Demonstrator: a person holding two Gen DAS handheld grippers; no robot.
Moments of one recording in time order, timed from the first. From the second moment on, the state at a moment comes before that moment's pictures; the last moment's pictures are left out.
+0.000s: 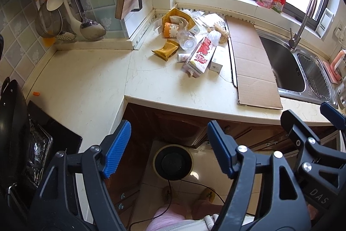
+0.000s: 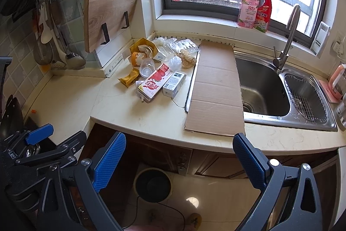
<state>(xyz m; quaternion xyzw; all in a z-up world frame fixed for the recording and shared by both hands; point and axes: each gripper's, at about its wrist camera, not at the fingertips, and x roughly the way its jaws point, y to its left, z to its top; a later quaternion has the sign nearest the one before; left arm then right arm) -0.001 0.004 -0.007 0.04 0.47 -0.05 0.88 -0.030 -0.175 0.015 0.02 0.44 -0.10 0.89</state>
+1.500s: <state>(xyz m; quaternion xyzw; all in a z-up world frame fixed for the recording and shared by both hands) 0.061 0.004 -0.005 0.07 0.45 -0.13 0.88 -0.011 -0.161 0.029 0.06 0.41 -0.15 0.90</state>
